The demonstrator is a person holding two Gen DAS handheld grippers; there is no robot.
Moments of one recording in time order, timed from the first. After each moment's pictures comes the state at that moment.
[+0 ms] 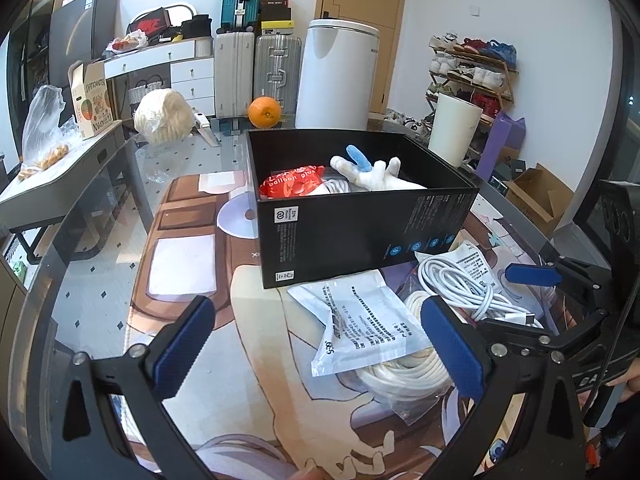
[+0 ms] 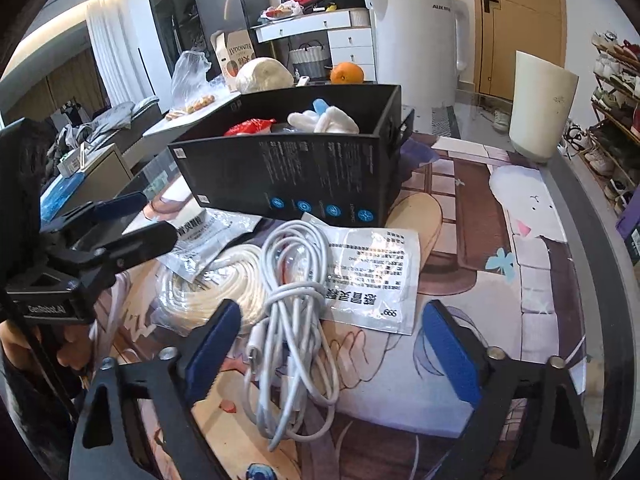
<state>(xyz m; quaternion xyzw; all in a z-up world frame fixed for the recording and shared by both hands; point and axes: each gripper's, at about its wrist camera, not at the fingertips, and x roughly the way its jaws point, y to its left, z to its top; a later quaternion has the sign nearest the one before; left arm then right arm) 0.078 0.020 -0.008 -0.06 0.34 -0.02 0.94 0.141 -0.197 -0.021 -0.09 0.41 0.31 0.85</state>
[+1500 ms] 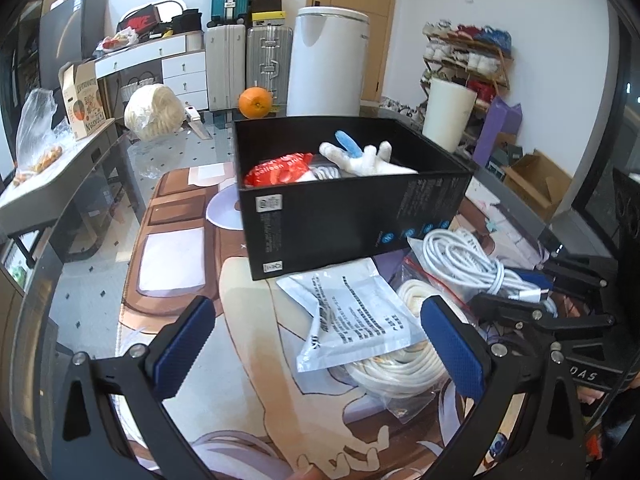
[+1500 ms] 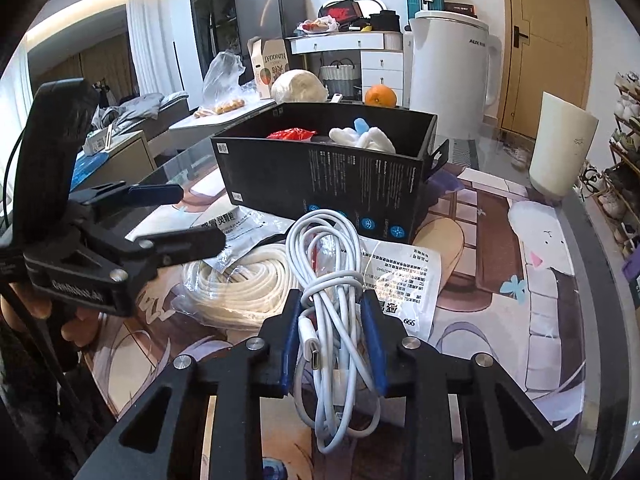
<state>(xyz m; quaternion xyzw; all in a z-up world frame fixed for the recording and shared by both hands) 0.080 0.015 -0.012 -0.05 0.36 -0.03 0.93 0.121 -0.193 -0.017 -0.12 0.36 0.36 0.85</state>
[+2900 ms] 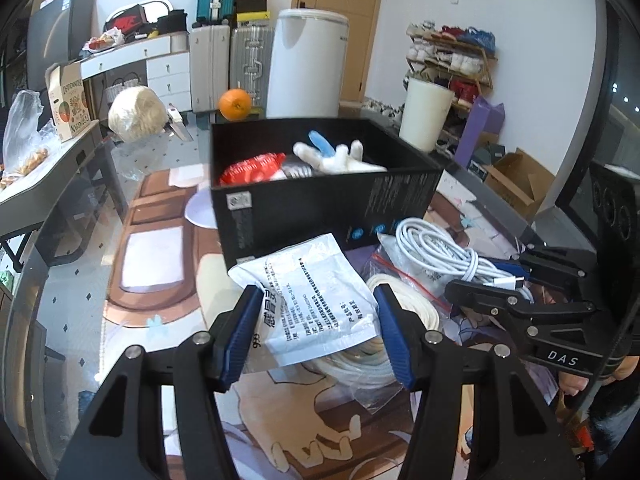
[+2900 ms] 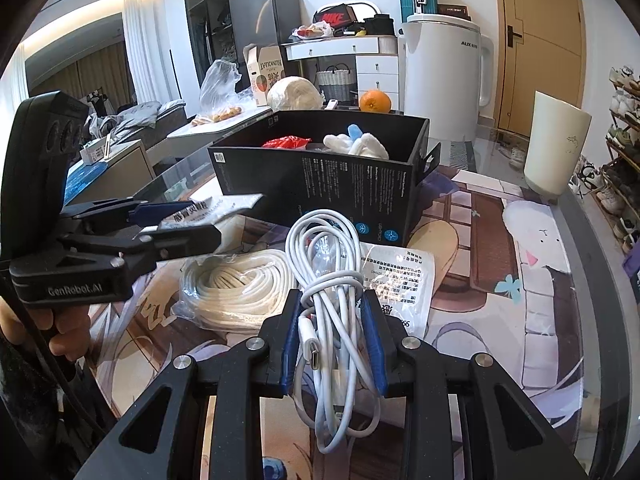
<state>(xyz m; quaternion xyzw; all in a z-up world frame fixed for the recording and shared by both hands) 0.072 0.001 -0.009 -0.05 0.36 -0.06 0.93 0.122 -0.198 -0.016 -0.11 0.35 0.36 0.86</state>
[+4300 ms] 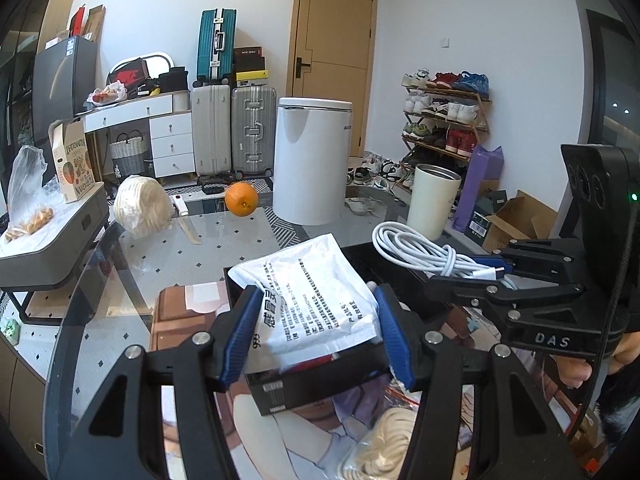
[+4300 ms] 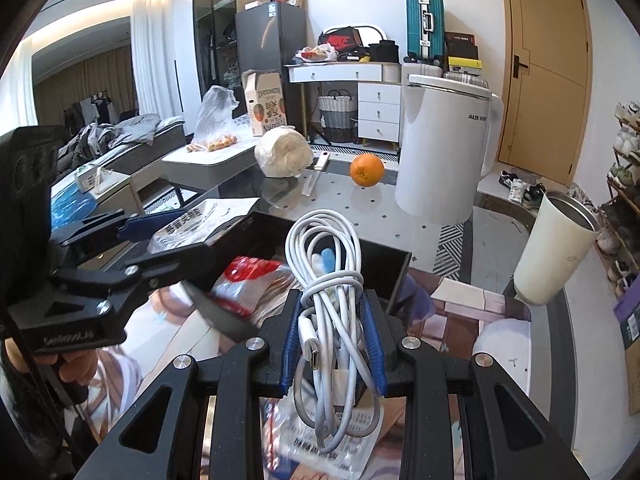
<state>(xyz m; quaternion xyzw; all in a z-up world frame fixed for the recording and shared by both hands) 0.111 0.016 0.062 -0.03 0.26 -0.05 0.96 0.204 -0.159 0.063 -0.12 0.31 0.36 0.87</state>
